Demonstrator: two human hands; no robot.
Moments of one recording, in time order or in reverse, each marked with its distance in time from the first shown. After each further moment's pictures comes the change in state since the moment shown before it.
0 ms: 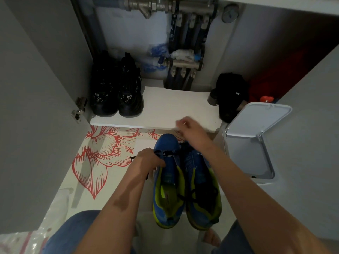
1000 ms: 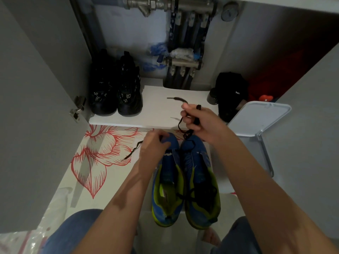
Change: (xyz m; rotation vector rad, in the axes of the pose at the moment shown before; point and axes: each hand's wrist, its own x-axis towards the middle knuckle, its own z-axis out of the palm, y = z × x) left_hand 0.000 0.023 0.003 -0.203 0.416 0.389; right_hand -0.006 -0.031 -0.037 0.840 -0.210 0.069
